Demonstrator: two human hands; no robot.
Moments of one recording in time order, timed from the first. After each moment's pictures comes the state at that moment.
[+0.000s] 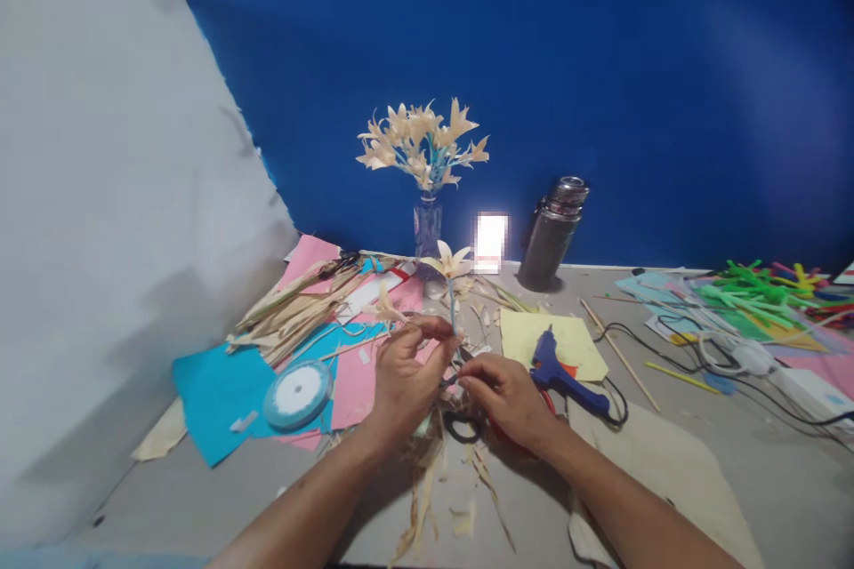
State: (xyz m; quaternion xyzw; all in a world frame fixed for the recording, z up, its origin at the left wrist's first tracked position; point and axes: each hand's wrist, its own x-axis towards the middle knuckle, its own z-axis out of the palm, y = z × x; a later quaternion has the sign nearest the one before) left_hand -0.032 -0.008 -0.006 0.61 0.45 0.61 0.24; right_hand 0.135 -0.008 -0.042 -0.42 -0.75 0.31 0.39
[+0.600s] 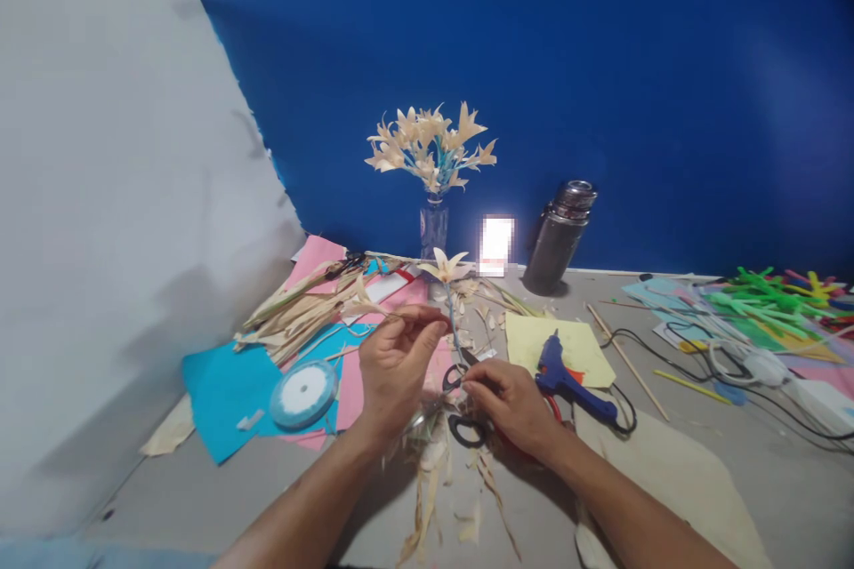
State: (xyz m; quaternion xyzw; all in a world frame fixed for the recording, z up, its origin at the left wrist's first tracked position) left_hand -0.037 -0.012 0.023 0.53 0.42 0.67 0.30; right_hand 0.135 -0.007 -0.046 -0.43 -0.76 0.30 0.38
